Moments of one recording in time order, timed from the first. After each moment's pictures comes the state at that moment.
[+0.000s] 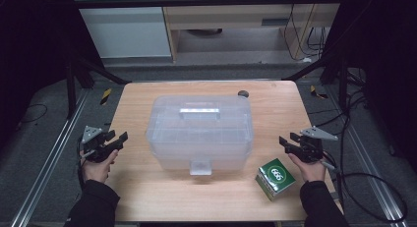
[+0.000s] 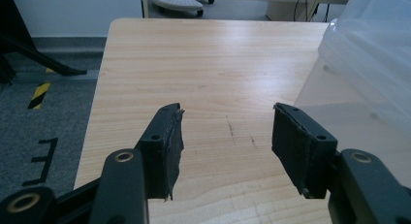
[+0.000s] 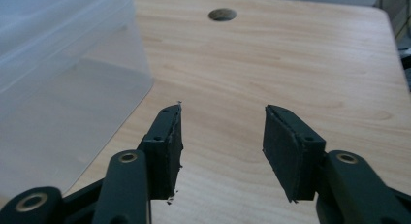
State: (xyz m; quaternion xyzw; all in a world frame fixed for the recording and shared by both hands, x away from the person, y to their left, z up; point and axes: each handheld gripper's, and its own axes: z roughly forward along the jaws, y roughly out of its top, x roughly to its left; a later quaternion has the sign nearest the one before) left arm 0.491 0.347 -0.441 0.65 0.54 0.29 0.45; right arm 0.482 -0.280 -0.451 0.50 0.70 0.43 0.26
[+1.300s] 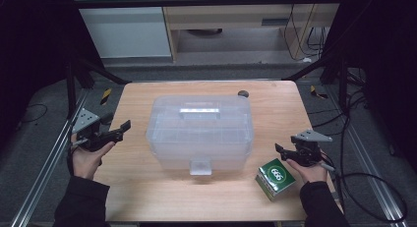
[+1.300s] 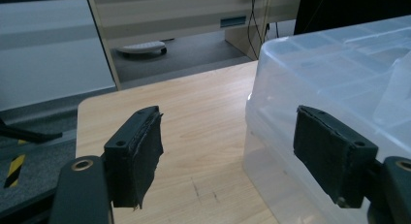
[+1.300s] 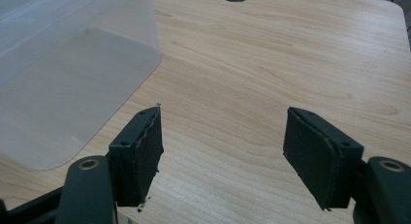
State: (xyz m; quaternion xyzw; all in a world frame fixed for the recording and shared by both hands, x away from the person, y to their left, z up) left arm 0.486 0.330 -0.362 0.70 0.42 0.31 0.49; right arm 0.475 -0.273 -0.451 0.48 0.74 0.39 0.26
